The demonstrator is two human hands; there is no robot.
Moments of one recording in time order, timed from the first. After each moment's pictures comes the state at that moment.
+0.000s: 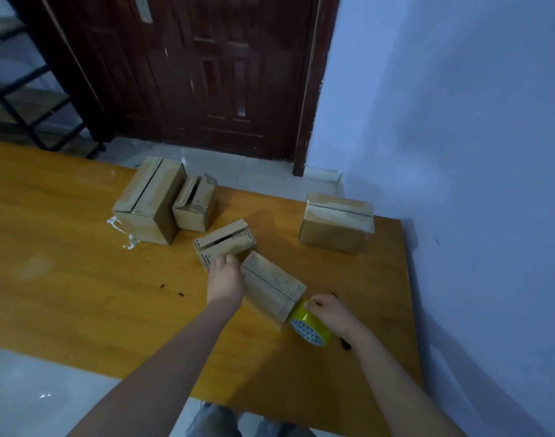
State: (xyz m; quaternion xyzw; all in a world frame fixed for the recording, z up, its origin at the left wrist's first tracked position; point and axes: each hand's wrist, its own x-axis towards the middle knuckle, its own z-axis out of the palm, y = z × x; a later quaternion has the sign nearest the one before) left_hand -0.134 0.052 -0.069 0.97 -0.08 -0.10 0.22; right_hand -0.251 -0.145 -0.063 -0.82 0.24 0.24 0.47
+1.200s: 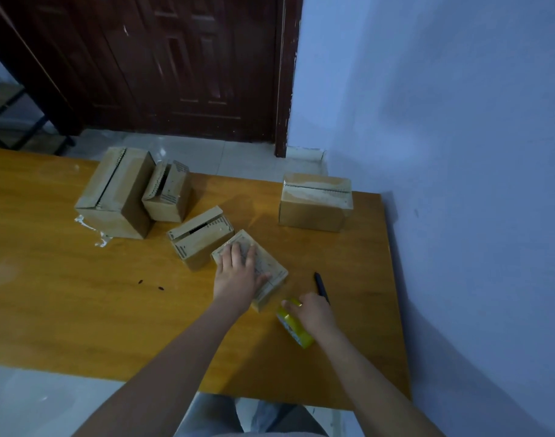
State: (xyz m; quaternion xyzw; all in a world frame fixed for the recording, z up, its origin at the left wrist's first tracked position) left_hand -0.170 0.011 -0.082 0.96 -0.26 -0.07 0.01; right_hand -0.273 -0.127 -0.089 -0.87 0.30 0.23 0.32
